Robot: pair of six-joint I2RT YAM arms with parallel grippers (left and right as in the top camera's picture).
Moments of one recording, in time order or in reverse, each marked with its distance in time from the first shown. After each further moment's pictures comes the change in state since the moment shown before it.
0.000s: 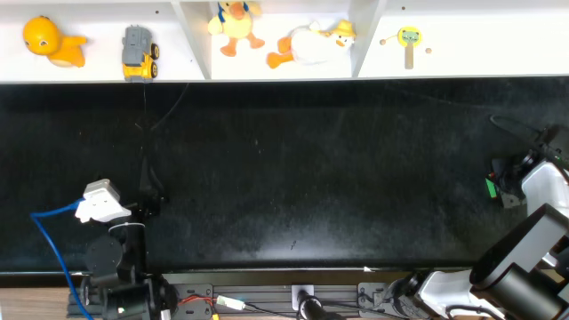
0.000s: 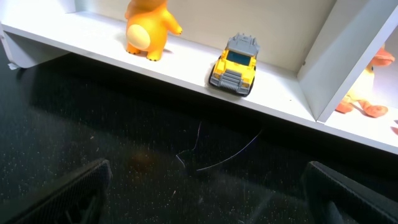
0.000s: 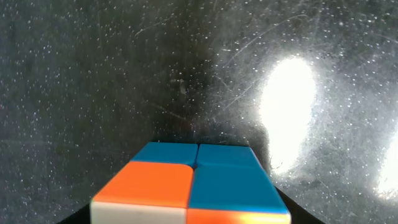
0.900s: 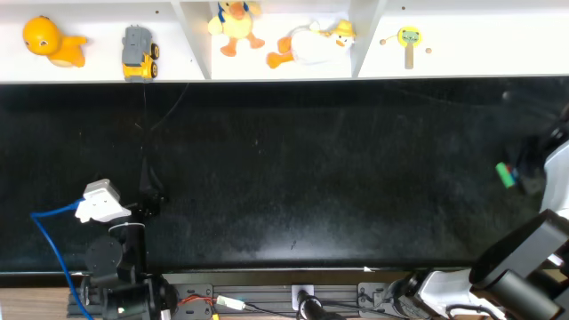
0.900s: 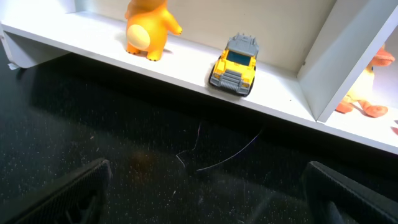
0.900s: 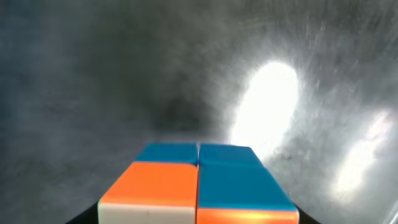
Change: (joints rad) left arm 0.000 0.000 0.000 0.000 0.000 0.000; right arm 0.037 0.003 0.330 -0.372 -0.016 -0.169
